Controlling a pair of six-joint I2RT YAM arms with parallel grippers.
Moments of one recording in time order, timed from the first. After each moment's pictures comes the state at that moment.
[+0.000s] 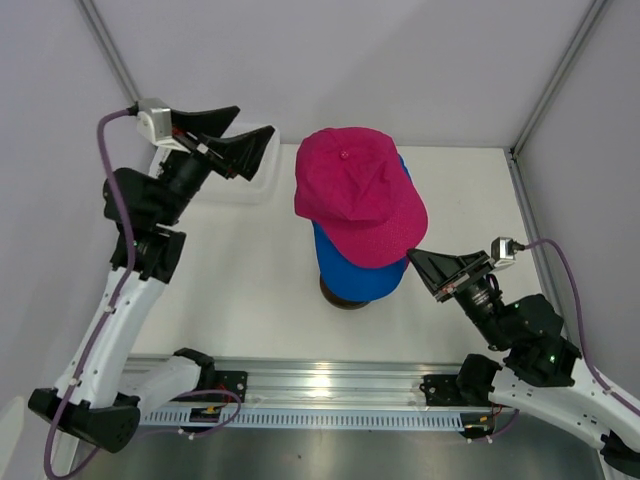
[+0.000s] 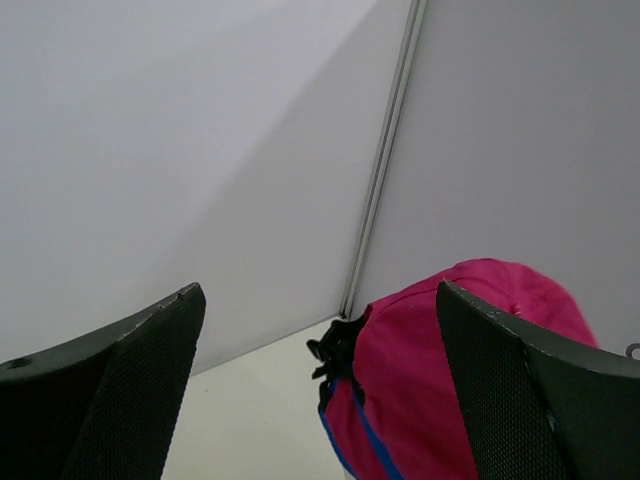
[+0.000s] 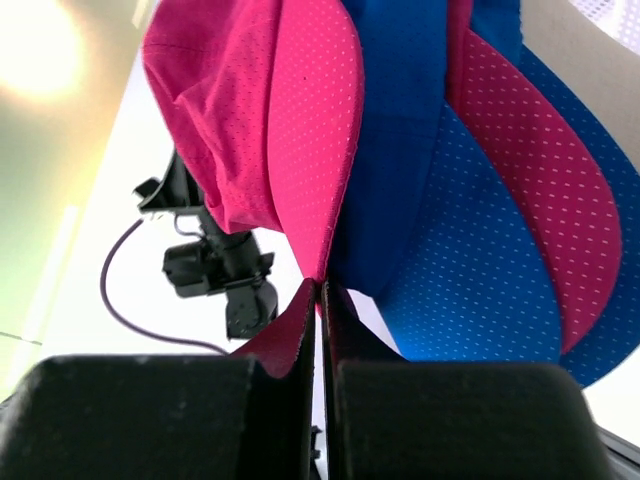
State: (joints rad) left arm -0.32 1.03 1.23 0.29 0.35 -0.40; right arm 1.04 0.36 0.67 -0.09 0.42 1.32
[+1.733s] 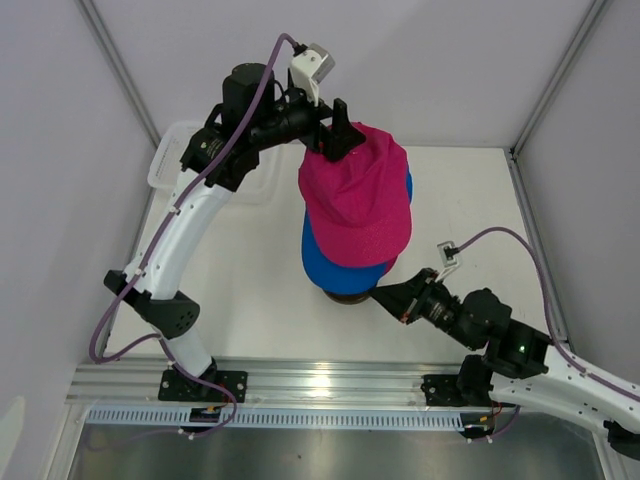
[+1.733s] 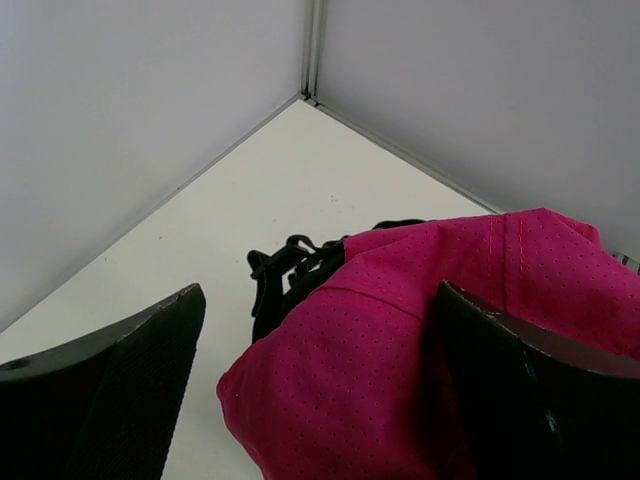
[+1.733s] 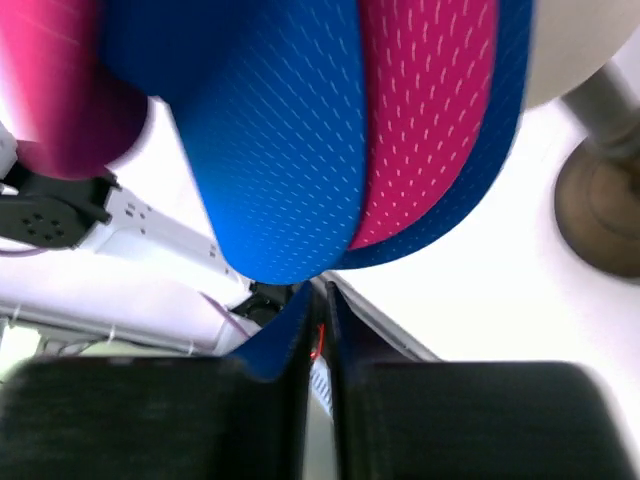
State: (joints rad) left arm -0.61 1.72 2.24 -0.68 0.35 -0.04; right arm 1.12 0.48 0.59 -0.16 0.22 0.92
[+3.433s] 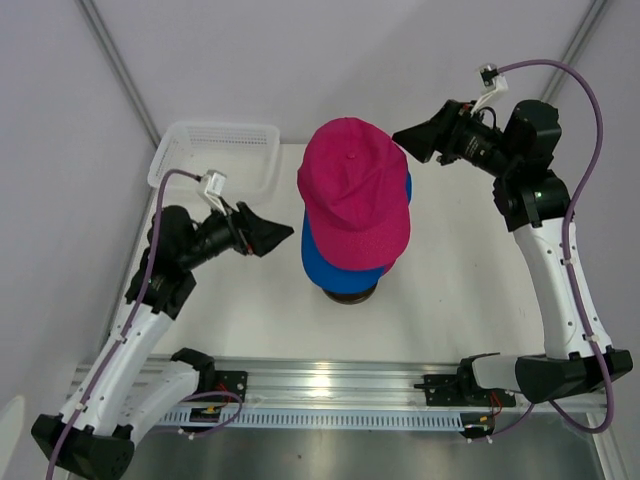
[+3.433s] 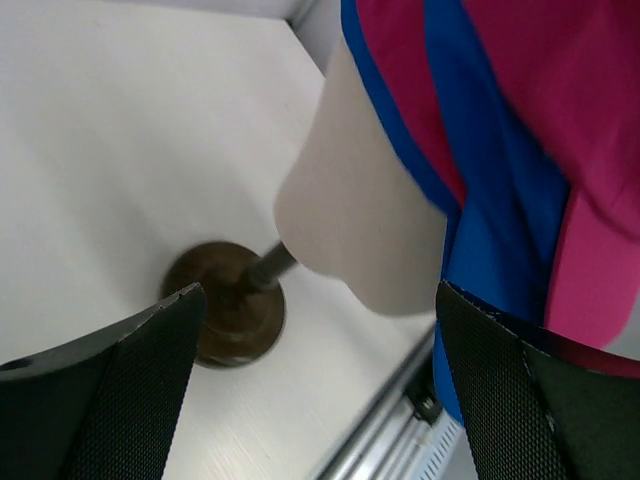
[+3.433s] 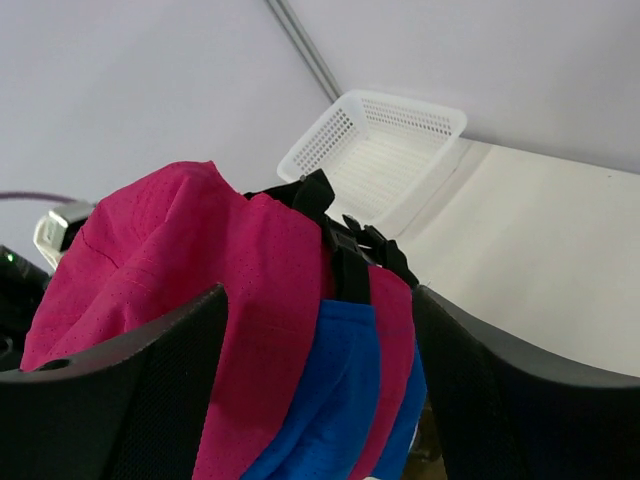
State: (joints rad) left arm -0.31 0.86 0.94 -0.20 0.51 -0.55; right arm 0.20 1.31 1.66 -0.37 -0.63 0.48
